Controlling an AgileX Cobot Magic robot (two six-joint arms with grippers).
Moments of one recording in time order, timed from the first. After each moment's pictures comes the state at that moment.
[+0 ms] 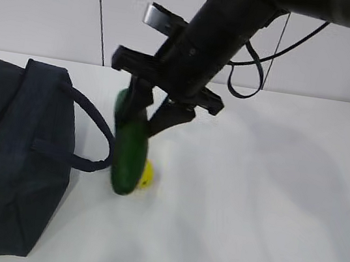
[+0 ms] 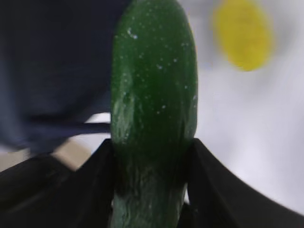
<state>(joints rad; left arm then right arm) 0.31 1.41 -0.77 -0.85 1.11 0.66 0.53 2.03 -1.79 0.51 1.22 0.16</state>
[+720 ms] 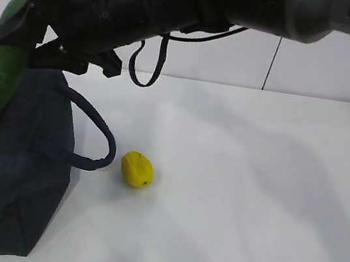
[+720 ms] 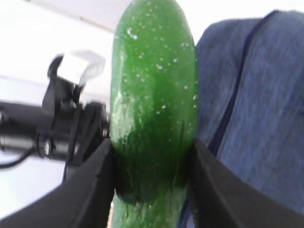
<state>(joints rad) 0.31 1.41 -0.77 -0.85 1.08 0.65 0.67 2.04 -1.79 1.08 0.76 -0.22</state>
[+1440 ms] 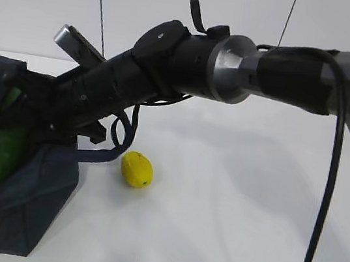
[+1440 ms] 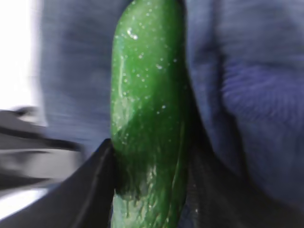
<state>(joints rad) 0.31 1.40 -0.77 -0.91 1.08 0.65 0.70 2.26 -1.79 1.14 0.75 -0.27</state>
